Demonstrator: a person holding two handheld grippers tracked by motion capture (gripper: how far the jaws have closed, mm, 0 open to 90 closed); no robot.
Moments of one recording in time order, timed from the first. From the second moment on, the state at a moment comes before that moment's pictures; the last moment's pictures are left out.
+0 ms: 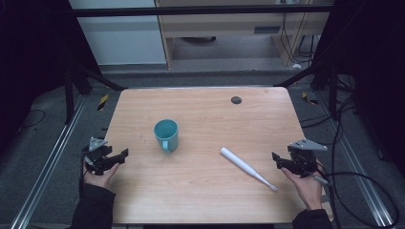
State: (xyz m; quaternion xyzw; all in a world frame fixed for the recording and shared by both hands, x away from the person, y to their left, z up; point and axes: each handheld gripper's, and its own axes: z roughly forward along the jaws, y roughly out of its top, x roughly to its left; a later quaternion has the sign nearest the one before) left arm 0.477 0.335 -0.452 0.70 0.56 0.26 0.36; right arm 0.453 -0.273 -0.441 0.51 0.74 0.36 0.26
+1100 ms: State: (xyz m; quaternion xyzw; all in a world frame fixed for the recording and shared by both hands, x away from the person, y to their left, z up) left arm 0.478 0.328 -0.462 0.73 0.54 0.24 0.35; right arm 0.427 -0.215 -0.447 0.46 0.80 0.33 0.17
